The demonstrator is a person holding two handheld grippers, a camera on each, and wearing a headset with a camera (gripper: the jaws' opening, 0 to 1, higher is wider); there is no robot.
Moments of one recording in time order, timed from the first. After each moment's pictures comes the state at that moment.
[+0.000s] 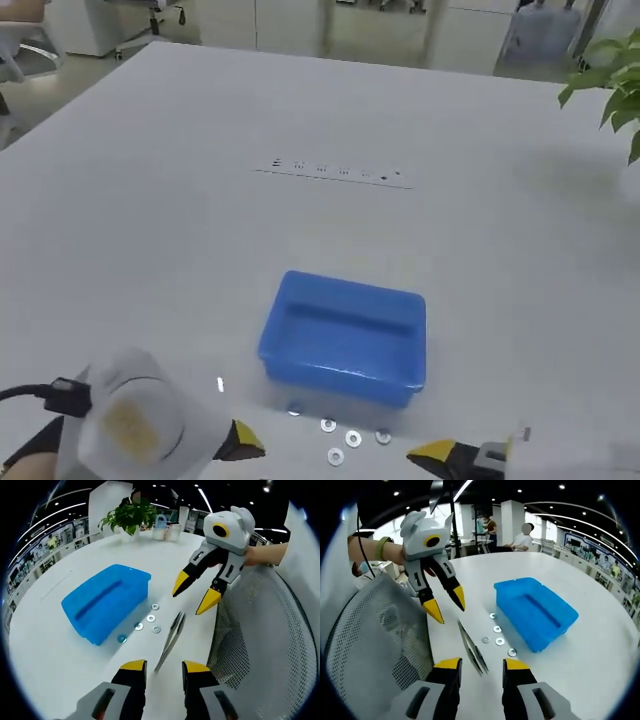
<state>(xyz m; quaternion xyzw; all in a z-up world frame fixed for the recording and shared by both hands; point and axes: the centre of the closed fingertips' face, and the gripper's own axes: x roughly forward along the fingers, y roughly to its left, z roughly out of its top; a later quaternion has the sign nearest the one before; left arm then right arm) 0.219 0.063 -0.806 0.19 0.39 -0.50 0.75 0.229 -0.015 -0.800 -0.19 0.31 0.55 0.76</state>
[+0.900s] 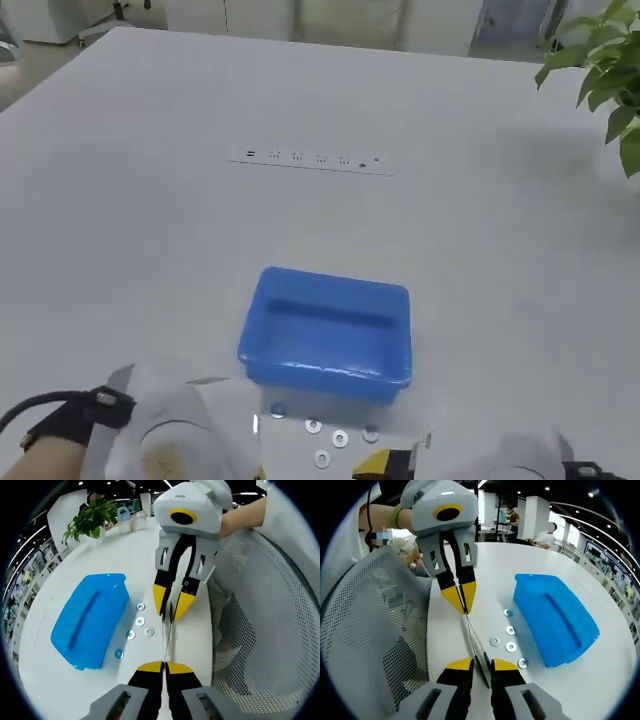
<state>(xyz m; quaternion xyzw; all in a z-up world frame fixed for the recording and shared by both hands) 0.220 0.053 -0.803 0.32 0.35 -0.56 0.68 0.229 0.003 -0.823 -0.26 0.31 0.59 0.70</state>
